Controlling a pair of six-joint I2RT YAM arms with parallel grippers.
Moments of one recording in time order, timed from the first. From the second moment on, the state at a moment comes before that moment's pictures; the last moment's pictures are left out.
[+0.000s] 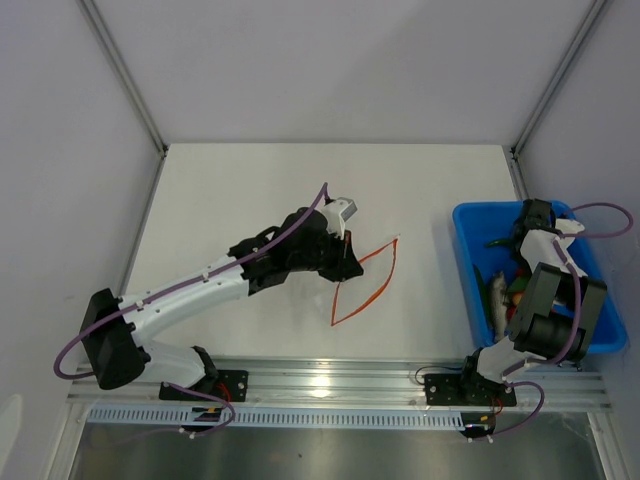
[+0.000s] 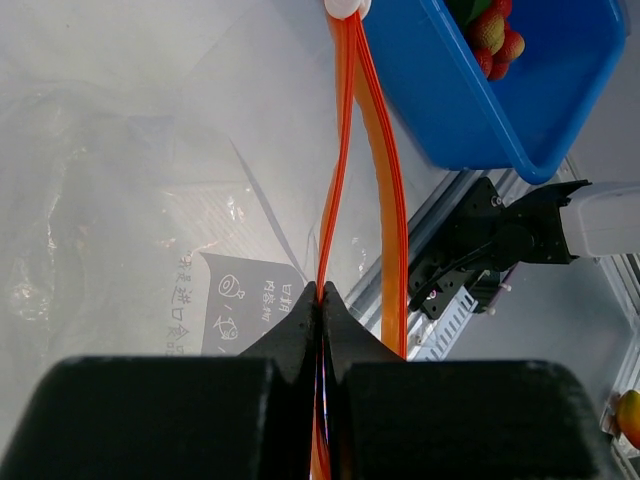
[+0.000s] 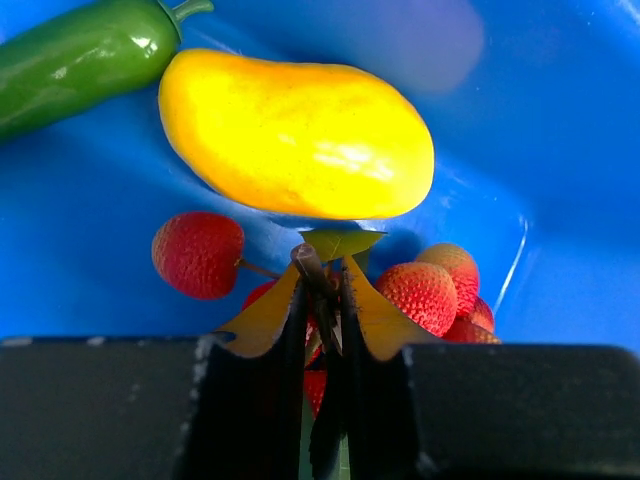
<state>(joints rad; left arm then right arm) -0.94 1.34 1.12 -0.32 0.17 -0.56 -0.35 1.55 0.96 -0.54 0.69 0.43</state>
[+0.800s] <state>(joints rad) -0.88 1.42 1.27 -0.42 0.29 -0.56 0.02 1.01 1.28 -0.75 0.35 0.39</state>
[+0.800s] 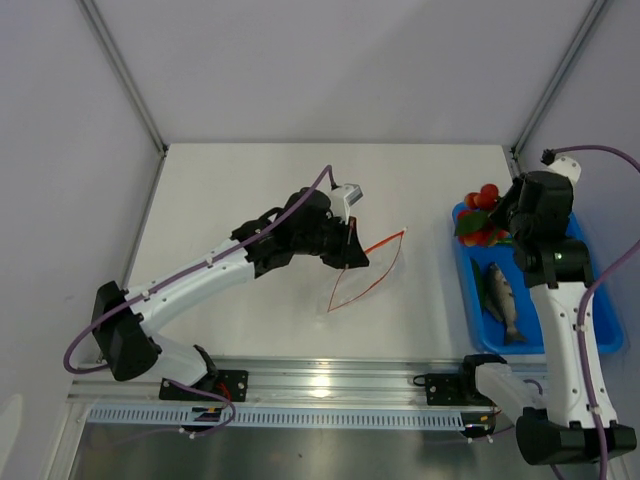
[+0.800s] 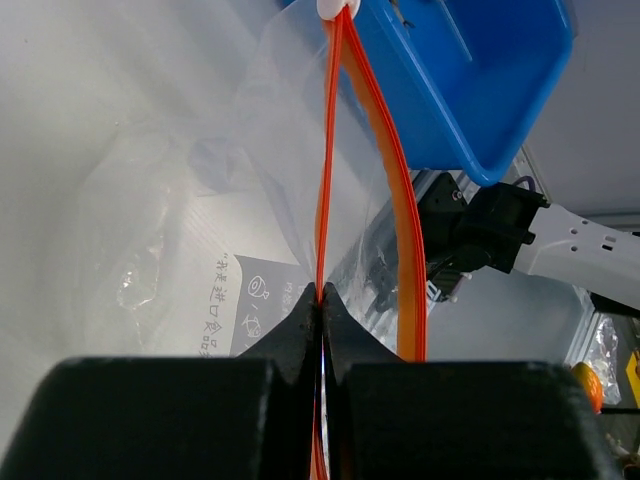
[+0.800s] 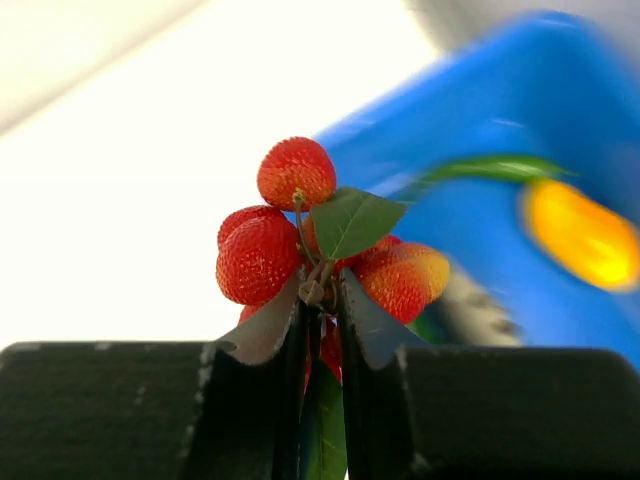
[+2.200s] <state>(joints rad) -0.83 1.43 1.21 -0.27 0.37 -0.68 0.44 0.80 1.18 -0.58 -0.25 0.60</state>
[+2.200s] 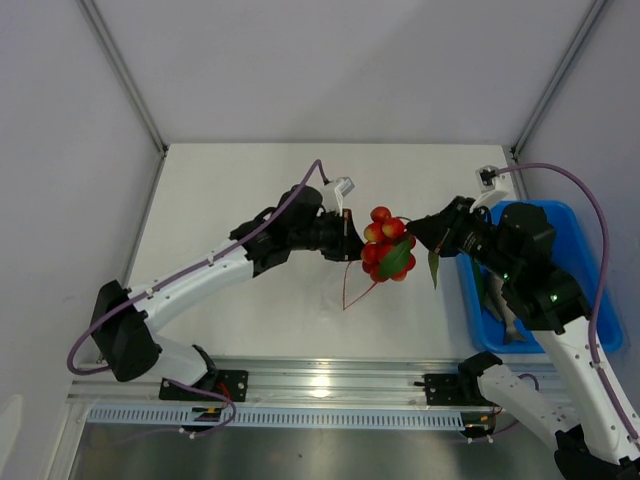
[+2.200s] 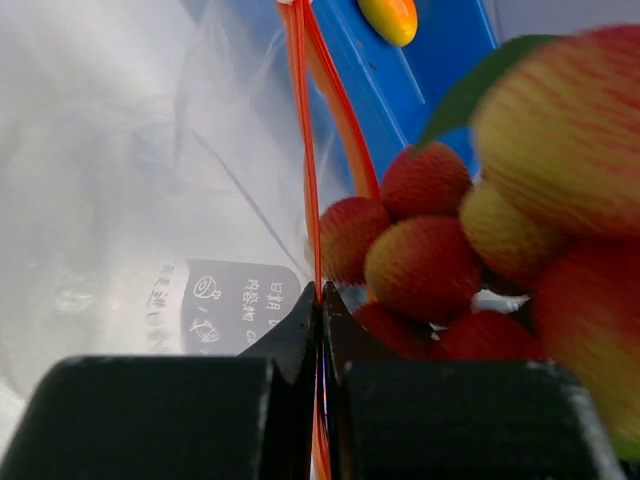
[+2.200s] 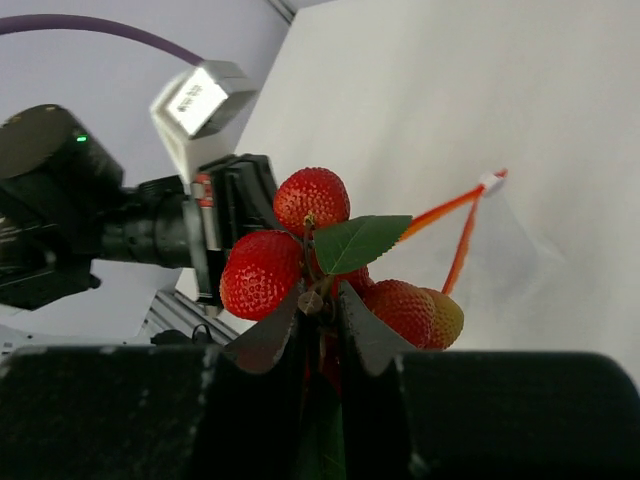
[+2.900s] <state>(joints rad) -0.83 1.24 1.03 -0.06 0.28 -0.73 0.71 0.97 1.16 -0.72 0.03 0.65</state>
